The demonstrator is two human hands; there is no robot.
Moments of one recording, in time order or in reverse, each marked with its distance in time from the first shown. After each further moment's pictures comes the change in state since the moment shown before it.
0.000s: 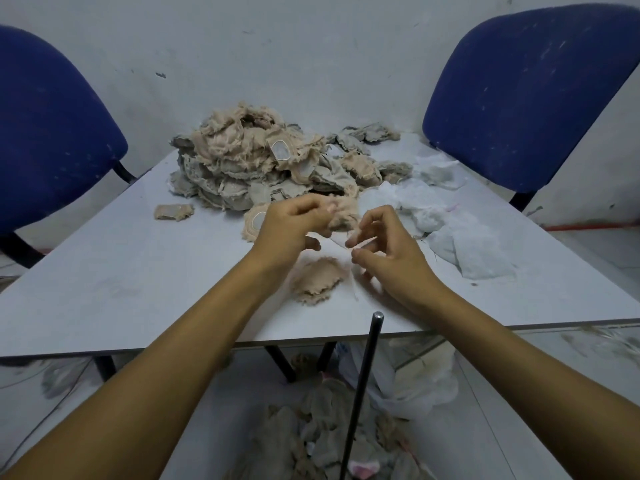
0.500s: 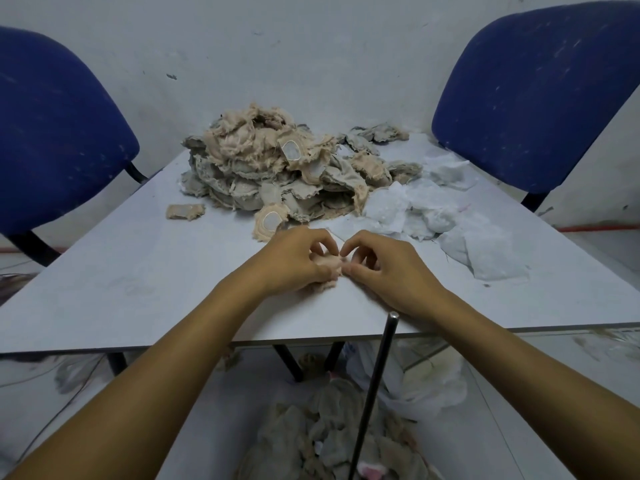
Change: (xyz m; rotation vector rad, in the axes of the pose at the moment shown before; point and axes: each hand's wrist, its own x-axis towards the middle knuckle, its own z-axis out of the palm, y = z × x) left_hand -0.007 -0.012 -0.025 0.863 -0.242 -0.037; right_hand 0.003 0.005 0.010 -0.442 -0.115 -0.075
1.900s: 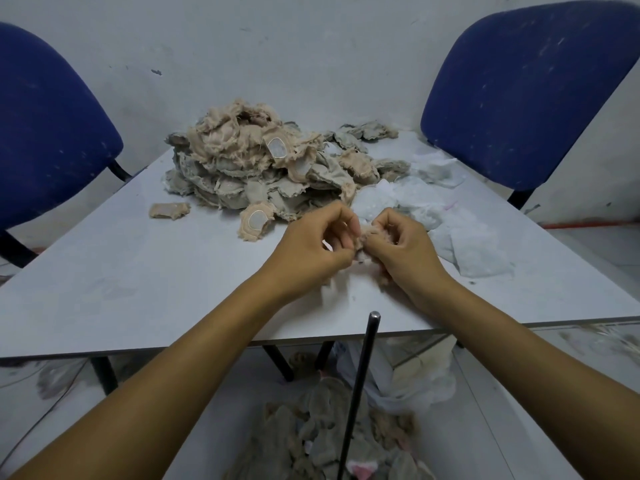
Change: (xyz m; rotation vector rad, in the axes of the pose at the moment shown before) left_hand -0.001 0.038 0.021 -0.507 0.177 0.261; right_hand 0.005 0.019 -0.012 0.518 0.241 0.154
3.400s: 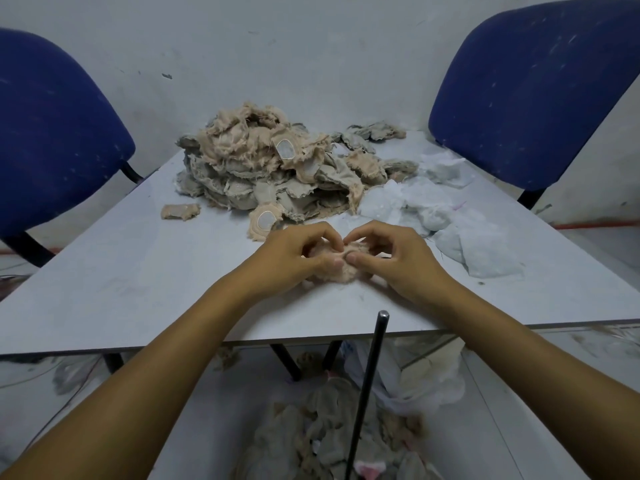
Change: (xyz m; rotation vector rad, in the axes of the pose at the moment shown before) left_hand -0.004 -0.030 -0.035 0.204 -0.172 -0.098; right_hand -0.003 -0.004 0.001 -0.183 -0.245 -0.146
